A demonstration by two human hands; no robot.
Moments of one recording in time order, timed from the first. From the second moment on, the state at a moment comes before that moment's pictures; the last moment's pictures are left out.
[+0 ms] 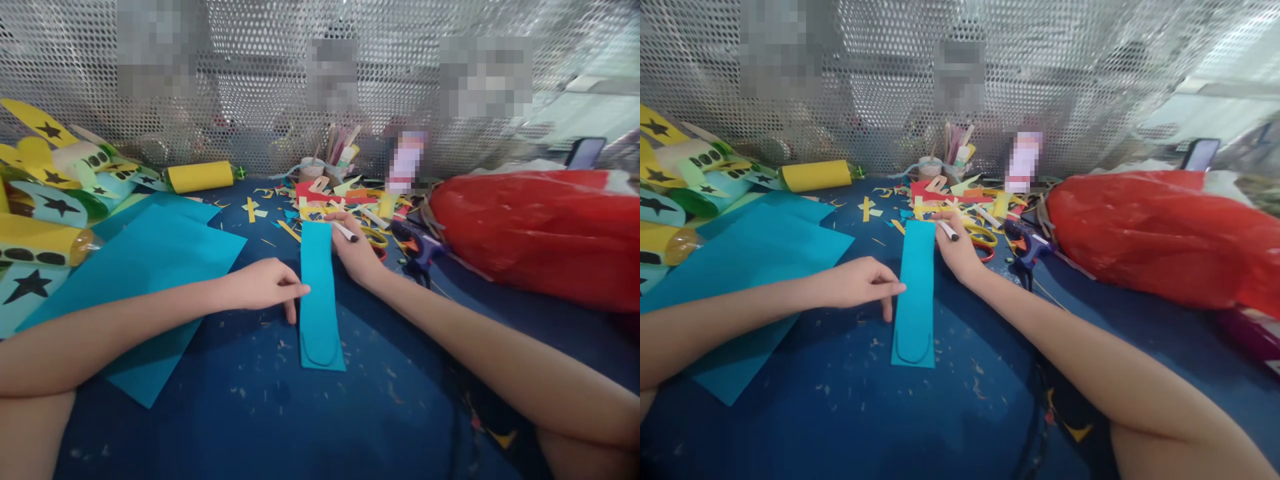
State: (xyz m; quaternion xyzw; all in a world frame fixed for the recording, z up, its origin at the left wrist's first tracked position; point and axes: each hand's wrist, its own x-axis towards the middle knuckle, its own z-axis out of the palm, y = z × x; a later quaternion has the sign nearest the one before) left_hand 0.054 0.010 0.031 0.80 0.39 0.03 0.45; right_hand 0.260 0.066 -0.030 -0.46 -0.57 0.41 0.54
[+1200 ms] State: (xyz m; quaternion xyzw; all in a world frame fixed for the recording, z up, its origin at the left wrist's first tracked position) left_hand 0.061 -0.012 -0.012 0.96 0.27 0.02 -0.09; right_hand 0.252 0.051 -0.015 -0.36 -0.71 0.45 0.40
